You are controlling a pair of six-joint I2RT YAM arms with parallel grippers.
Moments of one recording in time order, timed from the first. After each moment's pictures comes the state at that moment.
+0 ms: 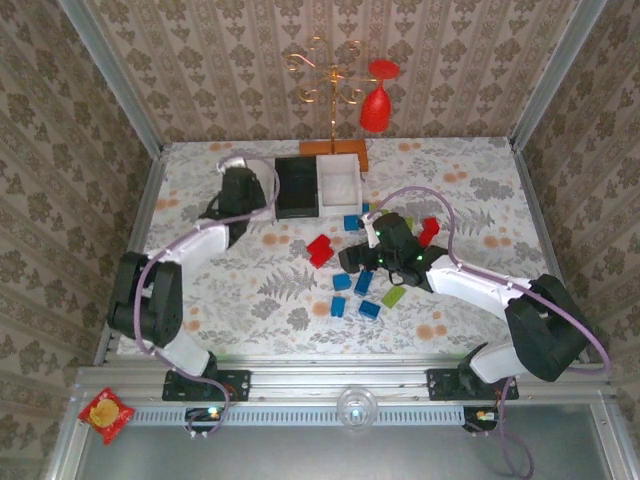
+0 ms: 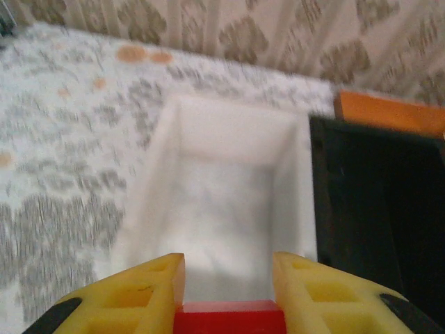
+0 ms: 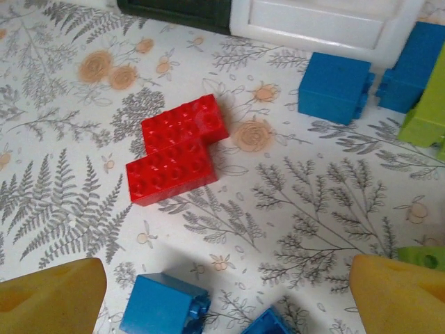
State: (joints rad) left arm -0.33 1.65 1.07 0.06 -0.29 -0.34; right arm 0.61 1.42 0.78 -0.08 -0.03 0.26
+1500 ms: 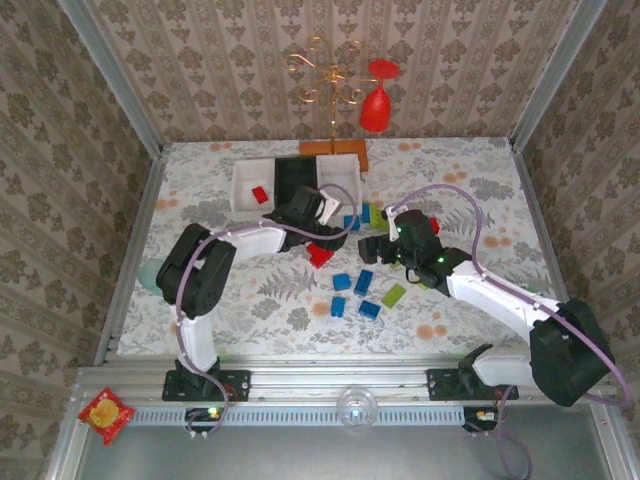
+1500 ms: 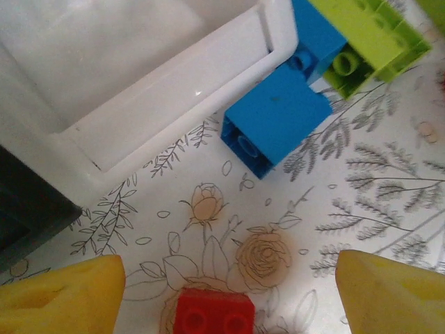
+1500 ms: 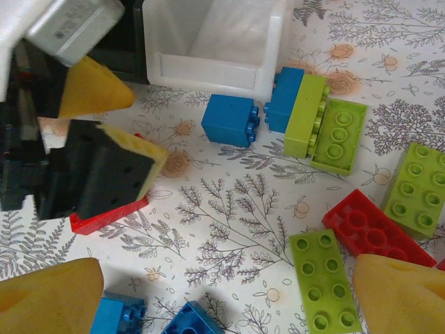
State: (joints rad) left arm -0.67 1.92 1.19 -0.11 0.11 0.00; right arm 0.52 1.27 0.73 -0.13 0.07 0.26
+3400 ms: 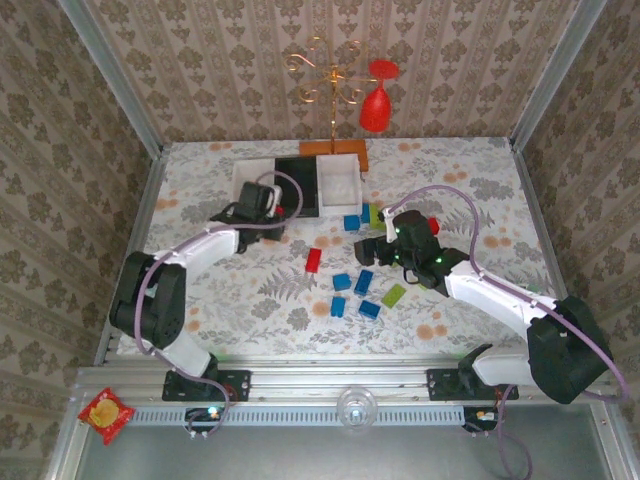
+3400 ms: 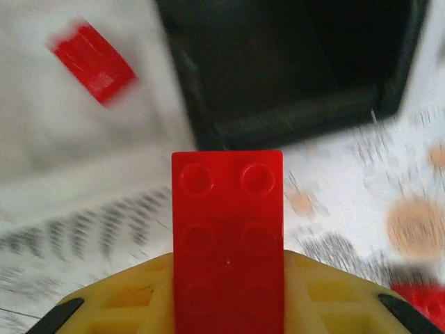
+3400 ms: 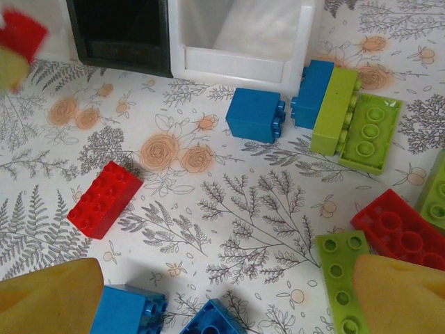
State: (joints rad) left arm -0.41 1.61 1.02 -0.25 -0.06 -0.13; right arm 0.53 1.29 0.73 -0.11 0.01 0.27
